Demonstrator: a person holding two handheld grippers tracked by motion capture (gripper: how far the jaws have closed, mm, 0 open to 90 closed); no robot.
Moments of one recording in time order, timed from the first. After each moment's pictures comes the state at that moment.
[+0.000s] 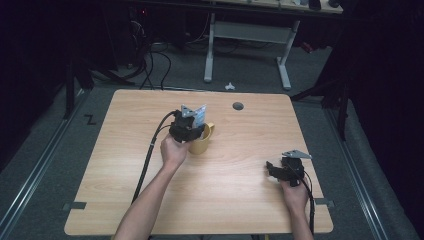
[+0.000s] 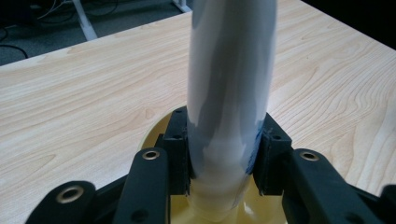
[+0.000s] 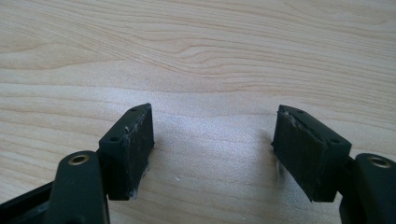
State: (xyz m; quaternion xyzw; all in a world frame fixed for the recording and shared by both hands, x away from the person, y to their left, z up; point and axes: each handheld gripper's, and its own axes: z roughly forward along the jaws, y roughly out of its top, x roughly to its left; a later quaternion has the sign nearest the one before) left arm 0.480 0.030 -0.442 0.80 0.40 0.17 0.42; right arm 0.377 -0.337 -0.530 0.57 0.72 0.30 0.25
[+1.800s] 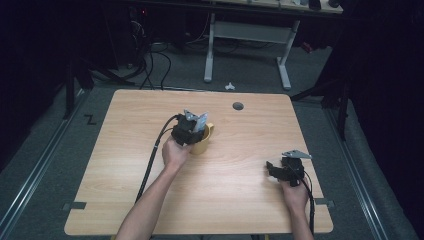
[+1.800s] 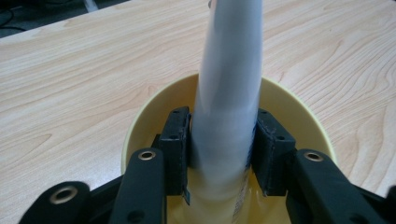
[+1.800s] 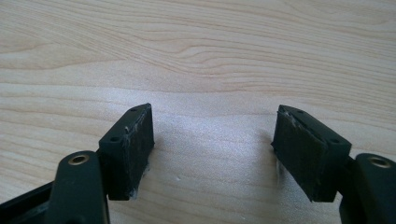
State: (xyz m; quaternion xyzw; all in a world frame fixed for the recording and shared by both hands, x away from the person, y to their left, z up) left arm 0.483 0.024 -0.458 0.81 0.41 0.17 0.39; right arm 0.377 -0.337 -0.530 0.57 0.72 0.30 0.25
